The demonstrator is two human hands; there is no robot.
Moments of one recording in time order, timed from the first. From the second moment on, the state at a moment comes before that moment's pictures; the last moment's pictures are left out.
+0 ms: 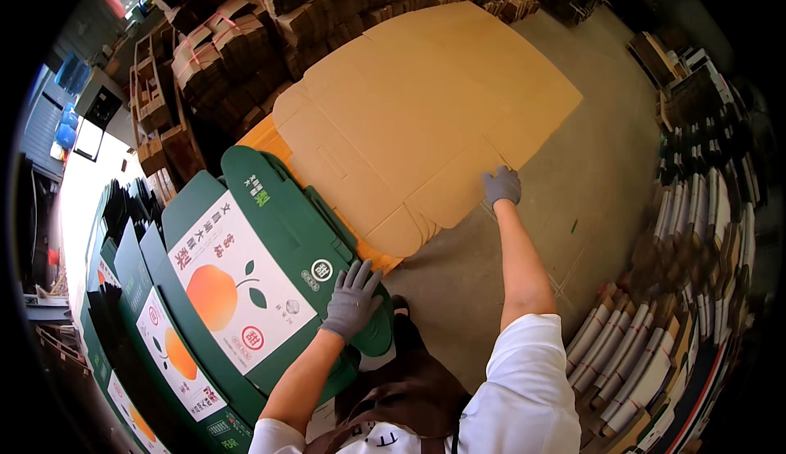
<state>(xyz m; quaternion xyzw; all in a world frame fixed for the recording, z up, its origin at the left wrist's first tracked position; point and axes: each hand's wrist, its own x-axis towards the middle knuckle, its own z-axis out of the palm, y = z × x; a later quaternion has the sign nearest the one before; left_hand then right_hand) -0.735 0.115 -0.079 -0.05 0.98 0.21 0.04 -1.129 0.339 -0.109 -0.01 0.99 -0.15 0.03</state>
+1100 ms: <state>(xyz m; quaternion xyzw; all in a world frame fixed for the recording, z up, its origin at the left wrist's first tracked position) -0.407 -0.041 0.125 -0.11 0.31 0.91 -0.26 -0.640 0.110 0.207 -0.71 0.67 -0.11 -0.21</state>
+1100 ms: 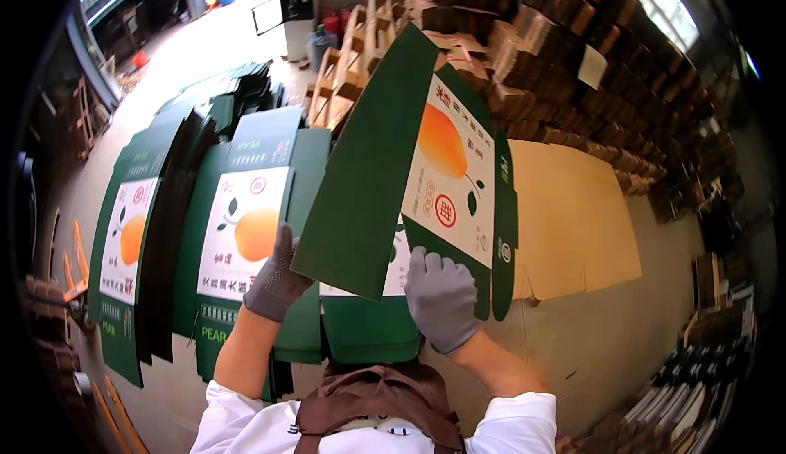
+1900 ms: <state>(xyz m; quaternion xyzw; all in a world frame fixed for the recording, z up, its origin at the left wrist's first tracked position) -0.263 0.102 0.051 -0.58 0.46 0.66 -0.11 -0.728 -0.321 -0.086 -0.56 0.78 -0.04 0.29</state>
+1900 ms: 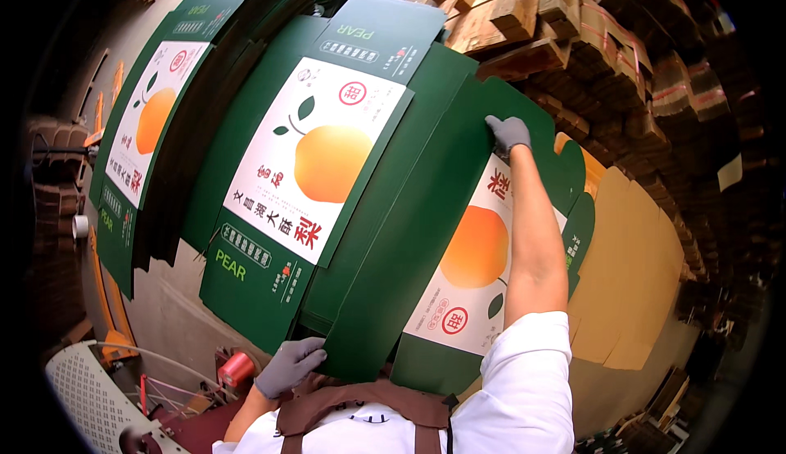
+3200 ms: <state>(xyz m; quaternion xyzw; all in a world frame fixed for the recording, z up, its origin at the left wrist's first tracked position) -0.259 0.069 -0.045 -0.69 0.60 0.36 -0.17 -0.665 -0.353 -0.043 -0.63 0.71 -0.19 0.23</state>
